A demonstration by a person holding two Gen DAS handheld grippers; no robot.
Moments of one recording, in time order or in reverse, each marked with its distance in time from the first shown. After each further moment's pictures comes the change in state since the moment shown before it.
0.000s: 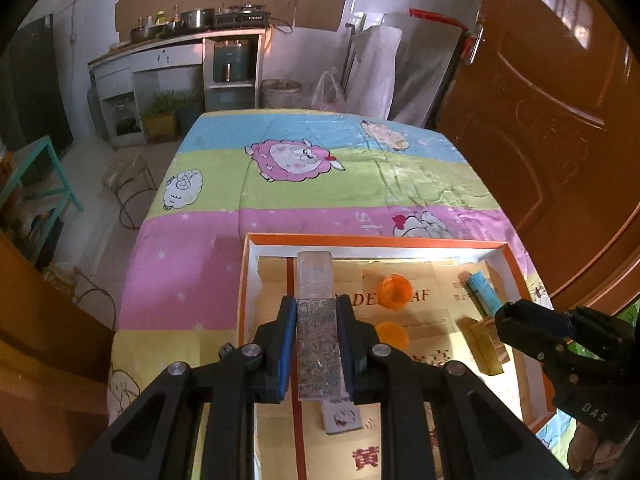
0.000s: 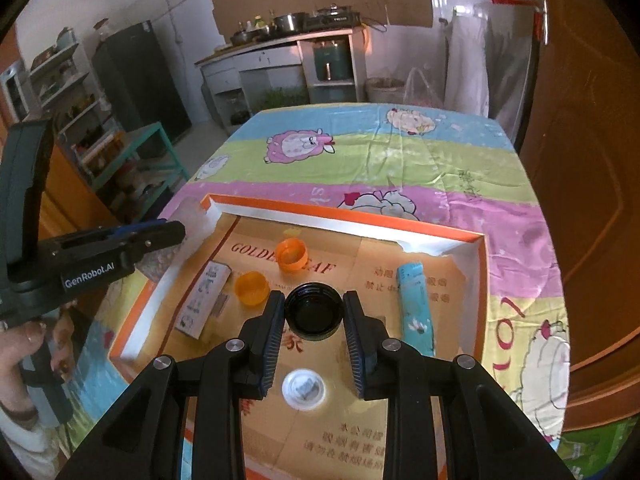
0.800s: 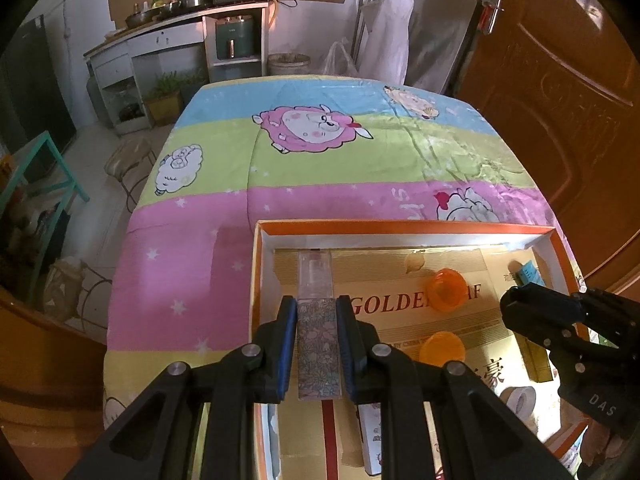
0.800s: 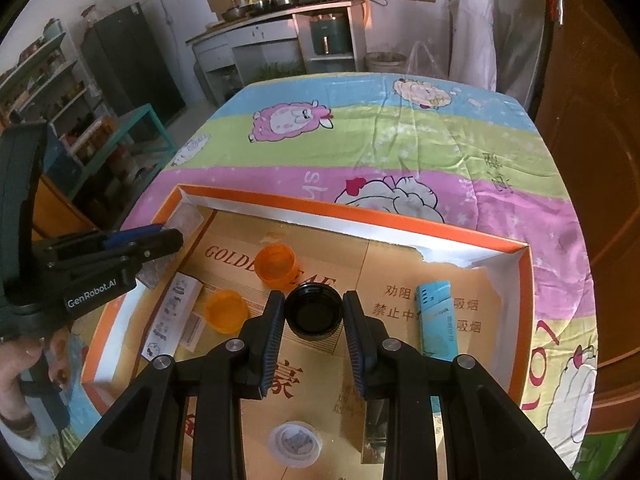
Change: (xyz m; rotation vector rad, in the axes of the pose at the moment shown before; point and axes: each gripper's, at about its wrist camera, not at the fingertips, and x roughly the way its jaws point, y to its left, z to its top) left arm 0.051 0.013 0.006 0.024 0.098 0.057; right arm 0.060 -0.005 0.017 0.004 0.094 -0.009
